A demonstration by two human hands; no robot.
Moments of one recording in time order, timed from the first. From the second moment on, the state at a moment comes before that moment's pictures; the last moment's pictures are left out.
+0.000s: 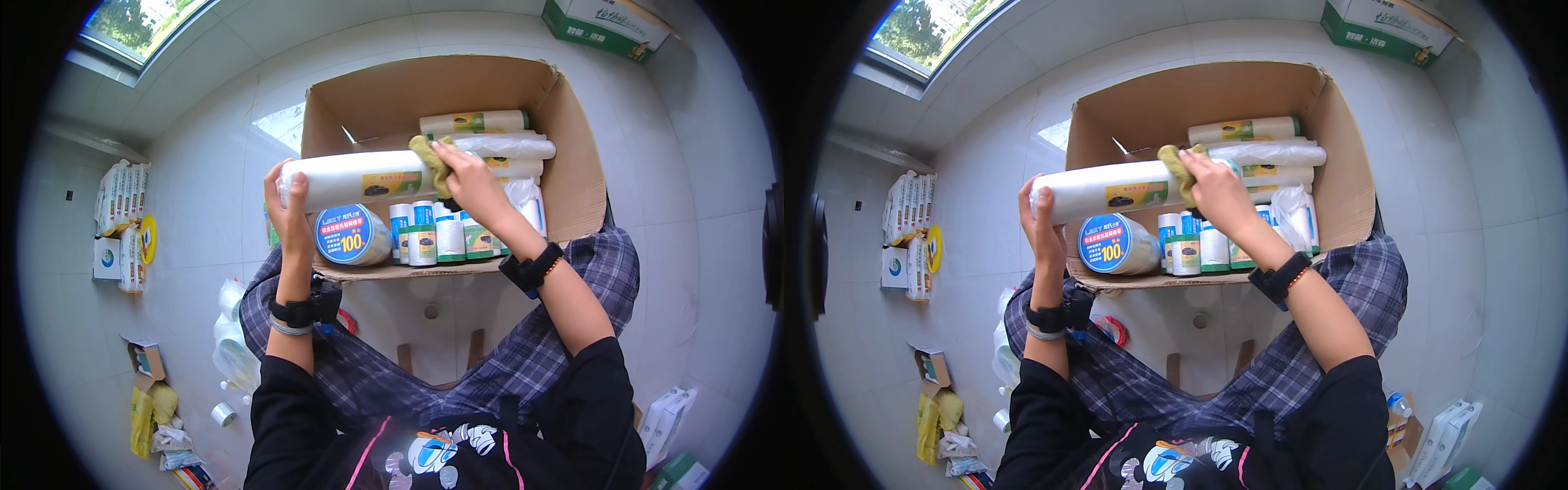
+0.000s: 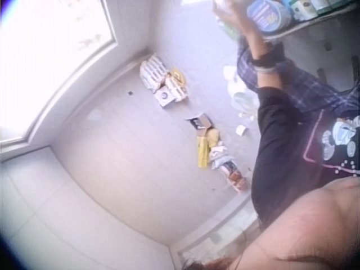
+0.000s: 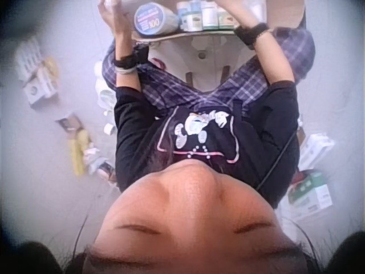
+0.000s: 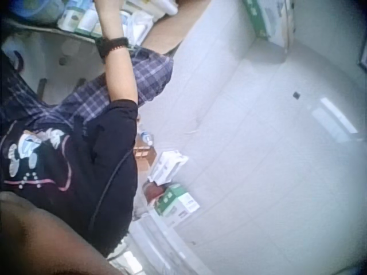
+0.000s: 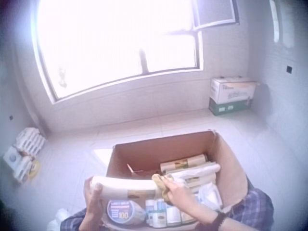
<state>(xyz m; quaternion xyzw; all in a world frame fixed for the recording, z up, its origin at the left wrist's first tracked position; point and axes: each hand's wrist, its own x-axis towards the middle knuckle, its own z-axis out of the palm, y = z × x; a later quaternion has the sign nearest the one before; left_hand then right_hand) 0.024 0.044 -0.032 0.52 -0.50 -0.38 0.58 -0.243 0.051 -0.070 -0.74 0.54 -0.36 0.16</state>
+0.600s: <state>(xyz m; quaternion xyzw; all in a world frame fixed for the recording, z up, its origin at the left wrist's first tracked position) -0.018 0.047 -0.053 0.49 -0.20 -0.61 0.58 -0.239 0.056 -0.054 -0.73 0.57 -0.39 -0.03</state>
